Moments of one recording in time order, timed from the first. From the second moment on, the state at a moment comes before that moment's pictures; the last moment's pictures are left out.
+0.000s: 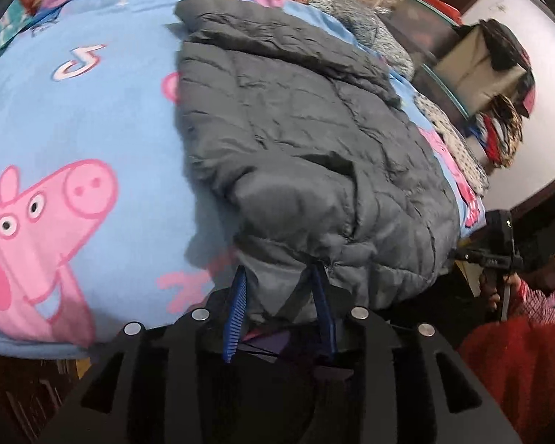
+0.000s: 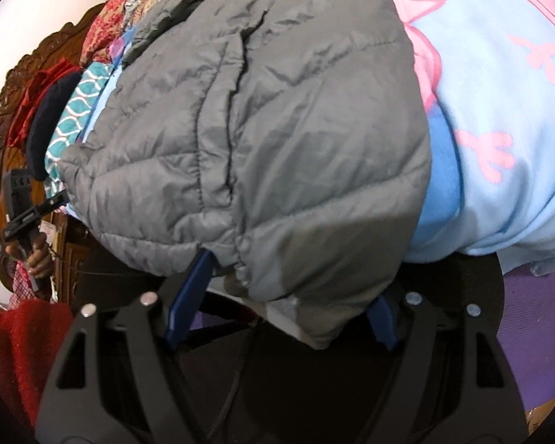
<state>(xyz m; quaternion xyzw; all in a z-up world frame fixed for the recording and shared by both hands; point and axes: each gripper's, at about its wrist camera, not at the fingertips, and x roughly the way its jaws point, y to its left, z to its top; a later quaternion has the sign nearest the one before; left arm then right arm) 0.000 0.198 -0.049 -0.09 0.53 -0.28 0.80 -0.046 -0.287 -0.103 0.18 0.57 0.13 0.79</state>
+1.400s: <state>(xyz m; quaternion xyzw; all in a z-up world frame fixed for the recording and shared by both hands) 0.187 0.191 -0.078 -0.37 0.53 -0.05 0.76 0.154 -0.366 -0.075 0.53 0.38 0.10 0.75</state>
